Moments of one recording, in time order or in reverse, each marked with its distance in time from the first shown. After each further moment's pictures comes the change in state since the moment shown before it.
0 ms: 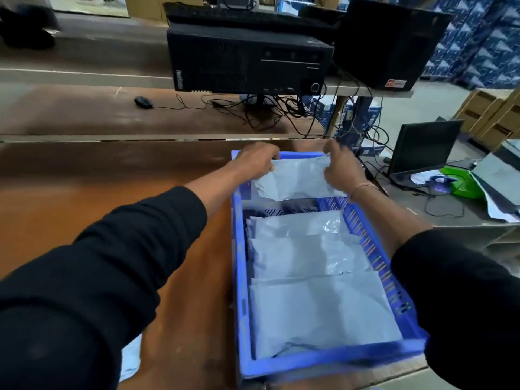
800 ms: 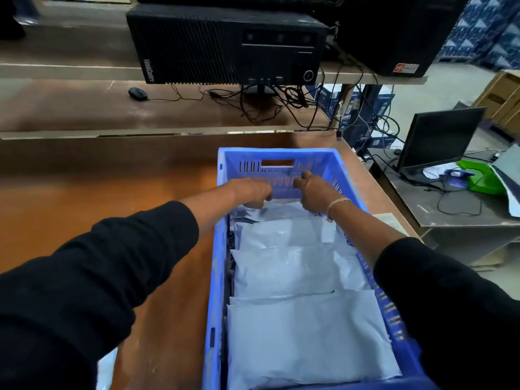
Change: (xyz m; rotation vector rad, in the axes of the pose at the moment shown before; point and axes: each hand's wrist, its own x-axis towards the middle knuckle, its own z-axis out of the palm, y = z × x) left_hand 0.015 0.011 0.064 0.373 -0.549 0.044; right_hand 0.007 0.012 0.083 -0.234 -0.428 -0.225
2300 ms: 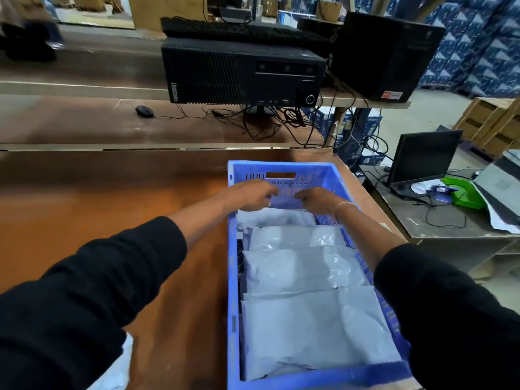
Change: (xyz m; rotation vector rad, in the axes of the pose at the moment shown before) left_hand -0.040 -0.022 -0.003 -0.336 0.258 0.097; right_hand -0.024 -0.019 -0.036 0.129 -0.108 0.071
